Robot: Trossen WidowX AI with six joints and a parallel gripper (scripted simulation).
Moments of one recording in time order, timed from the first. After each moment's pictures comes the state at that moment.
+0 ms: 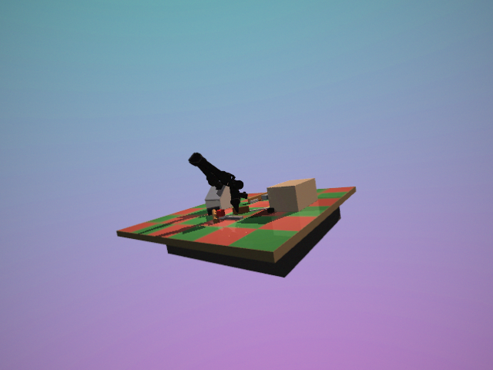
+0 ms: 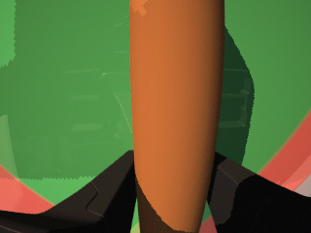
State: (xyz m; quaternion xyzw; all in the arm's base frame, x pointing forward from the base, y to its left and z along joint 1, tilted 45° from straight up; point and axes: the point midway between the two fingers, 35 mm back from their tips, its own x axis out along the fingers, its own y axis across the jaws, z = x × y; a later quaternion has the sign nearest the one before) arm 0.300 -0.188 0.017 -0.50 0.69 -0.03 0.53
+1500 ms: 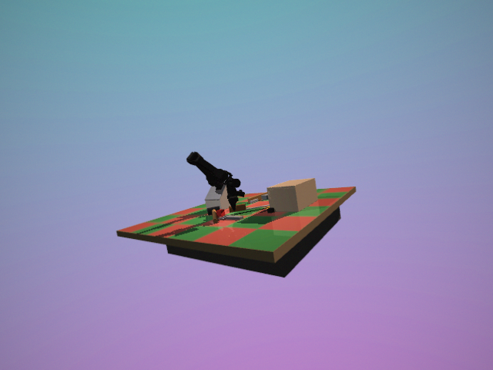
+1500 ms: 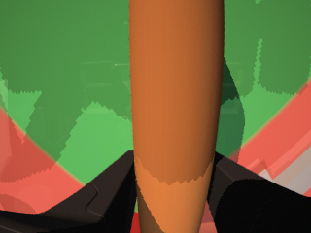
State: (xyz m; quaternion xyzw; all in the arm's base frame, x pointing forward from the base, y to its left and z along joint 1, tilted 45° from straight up) arm 0.289 -0.190 0.042 -0.52 0.70 0.02 0.49
